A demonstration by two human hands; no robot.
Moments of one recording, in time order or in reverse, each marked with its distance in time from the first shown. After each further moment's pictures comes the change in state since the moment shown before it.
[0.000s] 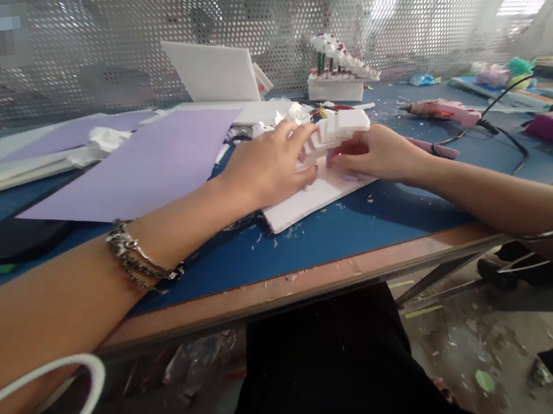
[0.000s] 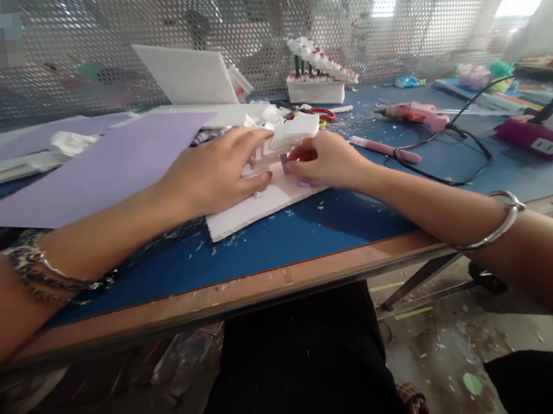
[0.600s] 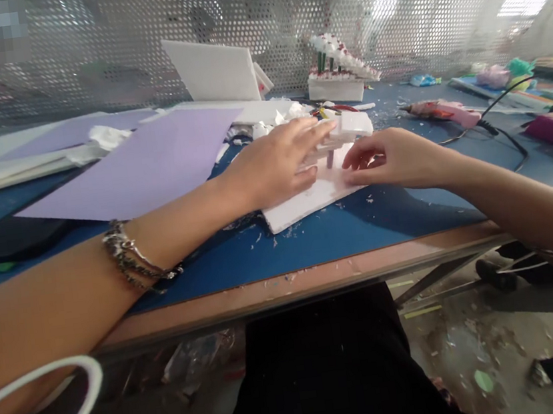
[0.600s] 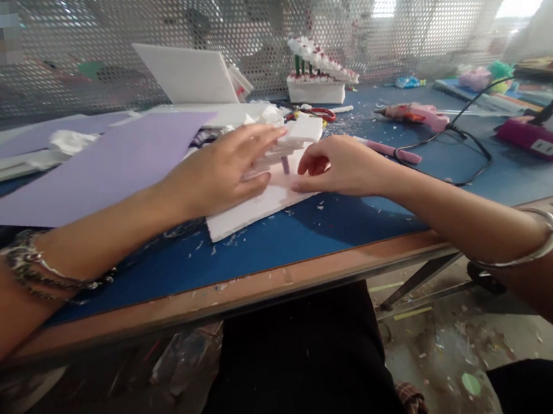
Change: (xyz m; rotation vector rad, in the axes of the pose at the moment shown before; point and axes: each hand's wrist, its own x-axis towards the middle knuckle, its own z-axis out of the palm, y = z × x) left_hand 0.004 -0.010 0.009 -0.128 0.094 0.288; right_hand -0.018 0.001 -0.018 -0.151 -0.096 -0.153
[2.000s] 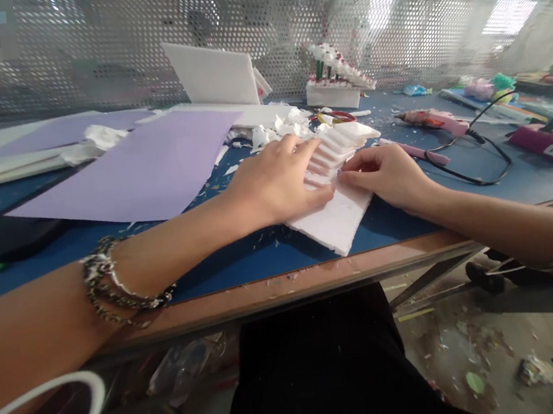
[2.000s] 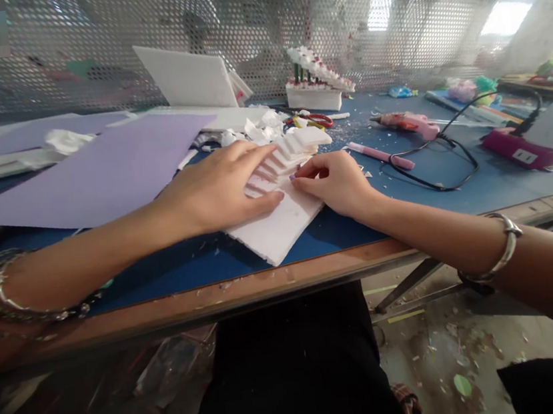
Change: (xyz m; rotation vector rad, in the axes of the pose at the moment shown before) left_hand -0.009 0.030 -0.012 0.021 -0.112 -0.338; right_hand -0.007 -0.014 0.027 0.282 0.251 0.244
